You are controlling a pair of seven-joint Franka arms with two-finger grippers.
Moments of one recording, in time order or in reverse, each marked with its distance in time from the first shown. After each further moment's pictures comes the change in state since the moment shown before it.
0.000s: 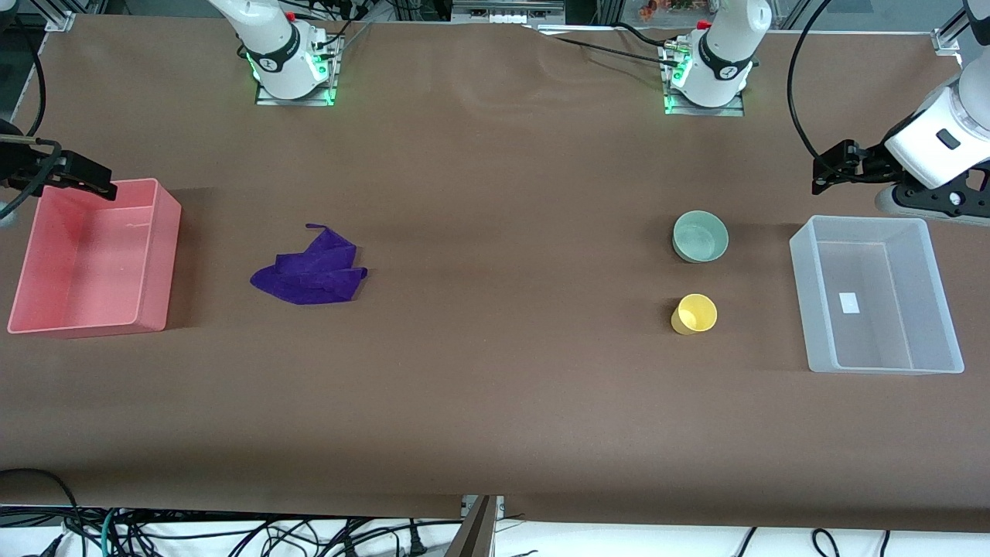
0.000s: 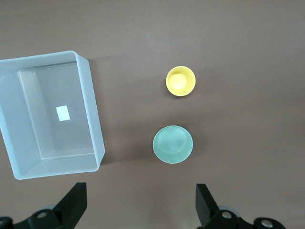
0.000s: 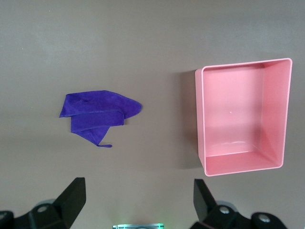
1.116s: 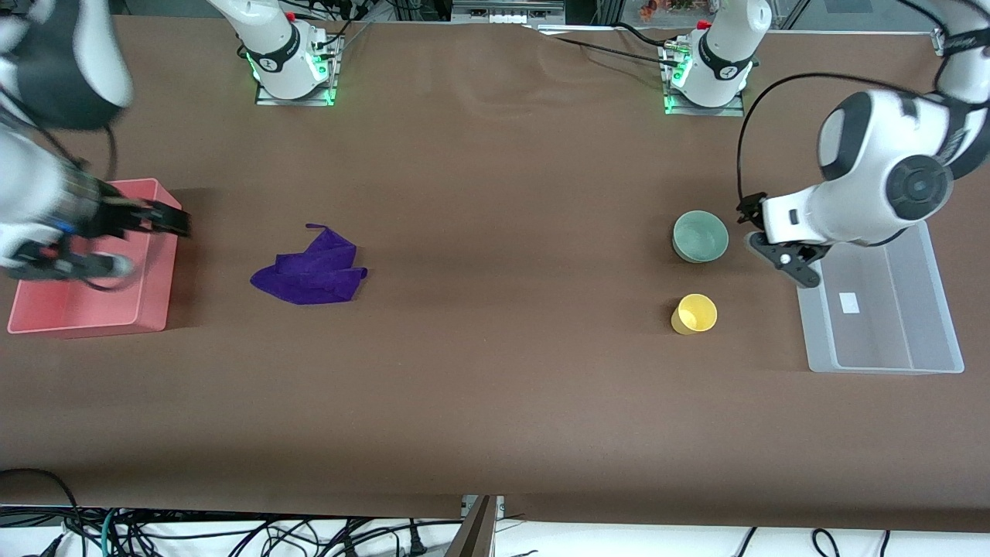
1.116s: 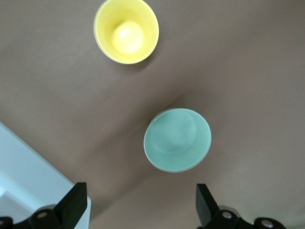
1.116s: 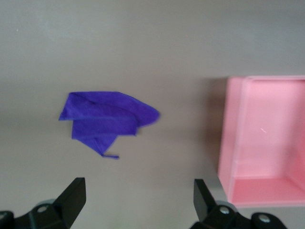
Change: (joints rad) left arm -0.001 0.120 -0.008 -0.482 0.000 0.462 0.532; right arm 0.054 0.082 0.053 -0.247 0.001 0.286 0.004
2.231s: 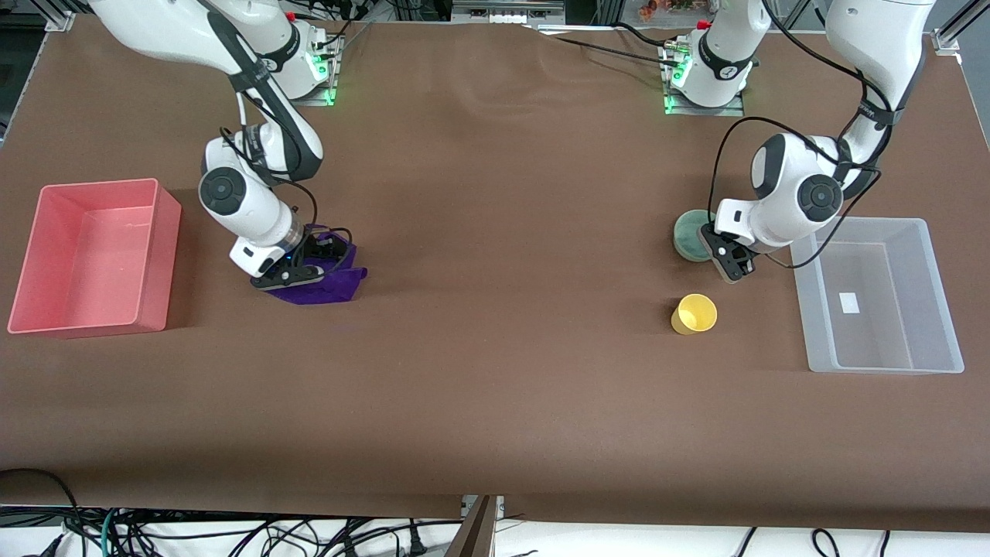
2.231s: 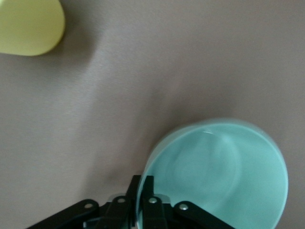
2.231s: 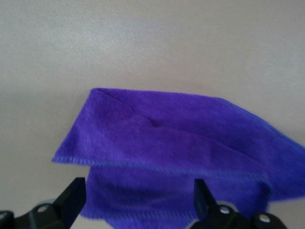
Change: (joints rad) left arm 0.034 0.148 0.001 -0.301 0.000 0.584 0.417; right arm 0.045 0.157 0.109 -0.629 -0.001 0.933 0.126
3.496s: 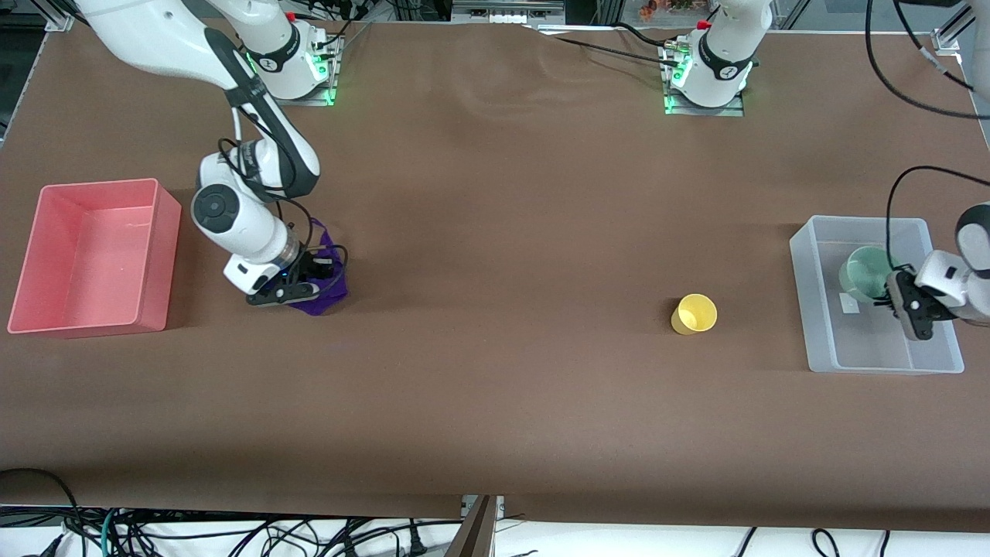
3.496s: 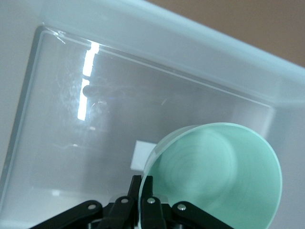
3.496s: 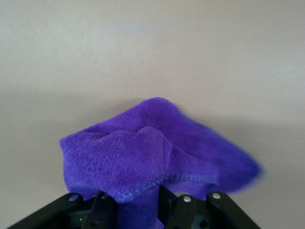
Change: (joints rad) left arm 0.391 0.381 0.018 0.772 0.156 -0.481 0.583; right arm 0.001 -0.009 -0.026 0.178 -0.010 -0.218 -0.016
